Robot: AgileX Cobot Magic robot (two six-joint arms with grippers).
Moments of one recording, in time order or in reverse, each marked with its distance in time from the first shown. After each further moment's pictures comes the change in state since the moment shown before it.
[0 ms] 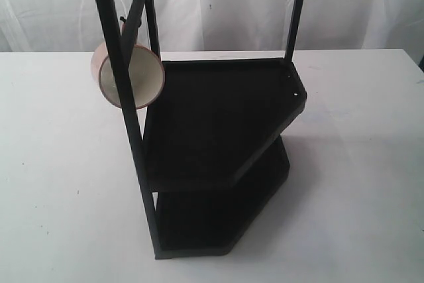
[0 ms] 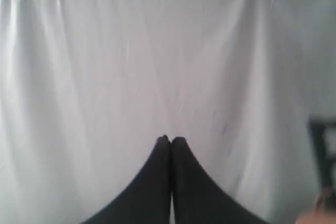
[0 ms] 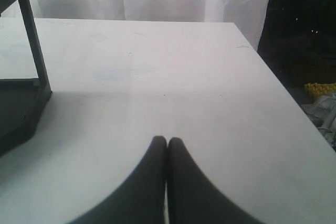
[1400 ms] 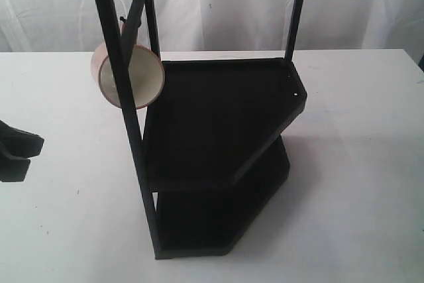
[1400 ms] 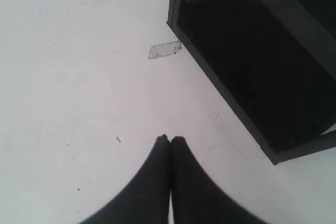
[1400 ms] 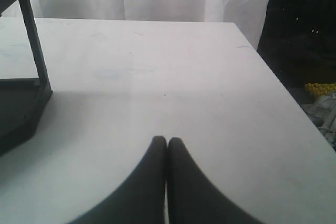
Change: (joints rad) left arm -0.149 0.913 -0.277 -0.878 0.702 0.967; right arm 0.002 0.000 0.000 0.000 0.000 0.000
